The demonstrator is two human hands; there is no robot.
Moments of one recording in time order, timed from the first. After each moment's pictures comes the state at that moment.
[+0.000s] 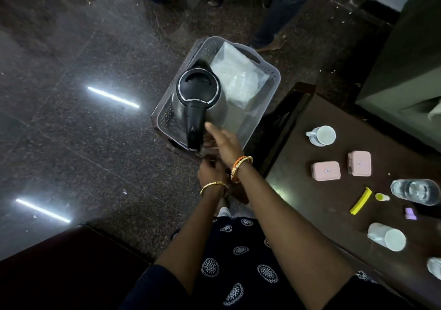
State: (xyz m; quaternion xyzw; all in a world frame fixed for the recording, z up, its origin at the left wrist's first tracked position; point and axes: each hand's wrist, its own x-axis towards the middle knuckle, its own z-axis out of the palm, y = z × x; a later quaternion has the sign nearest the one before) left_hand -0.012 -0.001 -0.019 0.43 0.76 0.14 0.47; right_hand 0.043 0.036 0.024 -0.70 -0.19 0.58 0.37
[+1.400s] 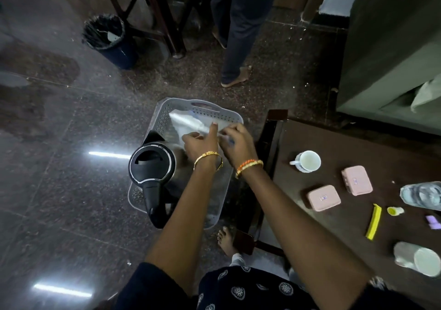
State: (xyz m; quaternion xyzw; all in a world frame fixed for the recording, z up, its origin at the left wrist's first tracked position) left_hand 0.122 0.158 0.019 0.34 0.75 0.26 0.50; right_hand 0.192 0.105 0.006 -0.76 -0.46 0.26 0.37
